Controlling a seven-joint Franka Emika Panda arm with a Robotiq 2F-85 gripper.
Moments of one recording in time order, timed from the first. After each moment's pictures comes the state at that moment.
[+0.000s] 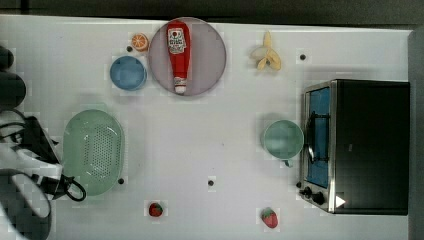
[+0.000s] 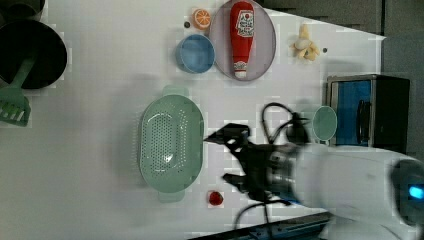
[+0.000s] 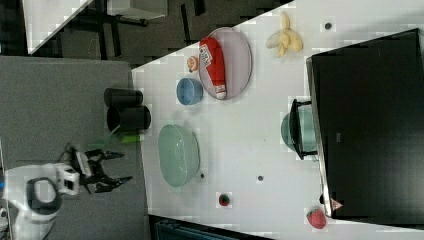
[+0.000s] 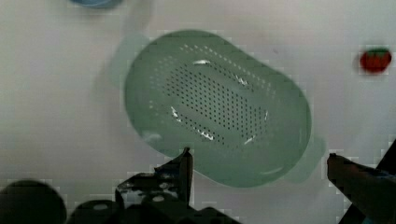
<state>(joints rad) 0.09 0.05 0.61 -2.05 0.05 0.52 1.00</state>
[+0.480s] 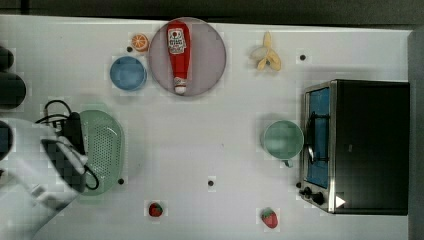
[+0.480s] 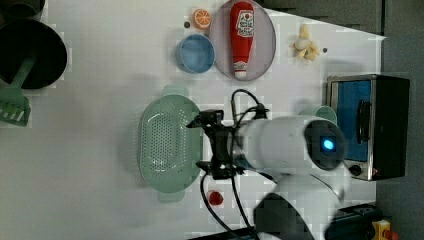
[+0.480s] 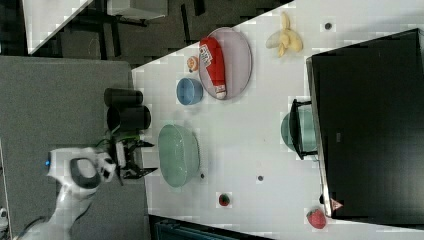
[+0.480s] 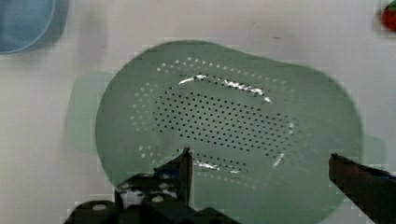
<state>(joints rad) 0.06 0.32 0.61 -2.06 -0.12 0.70 1.32</state>
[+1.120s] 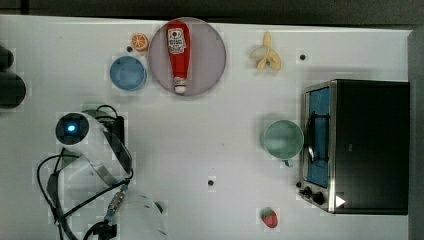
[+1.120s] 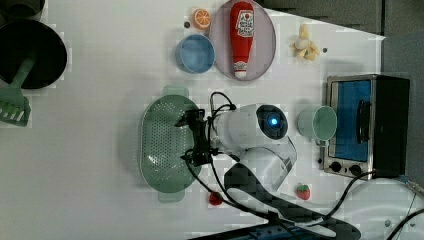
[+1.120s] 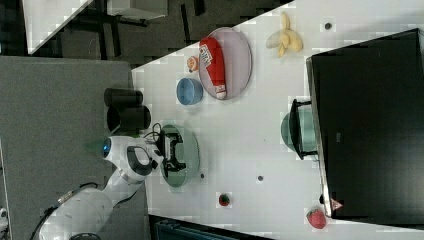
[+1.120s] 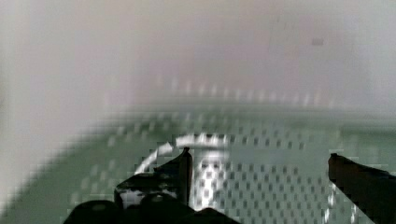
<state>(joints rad) 0.10 0.59 0.47 -2.12 -0.17 0.96 1.37</state>
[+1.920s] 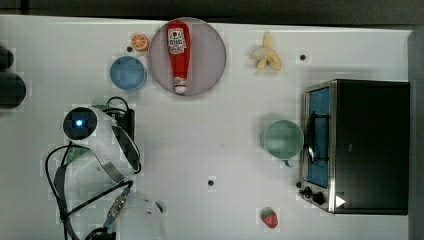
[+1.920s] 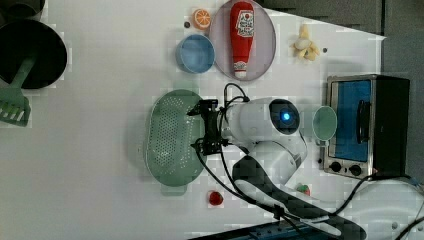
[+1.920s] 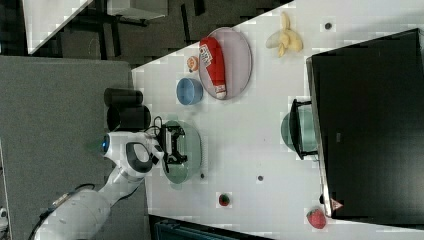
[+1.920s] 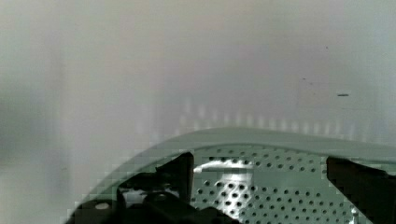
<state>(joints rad) 0.15 0.54 0.37 -2.12 -0.17 0.98 1.38</state>
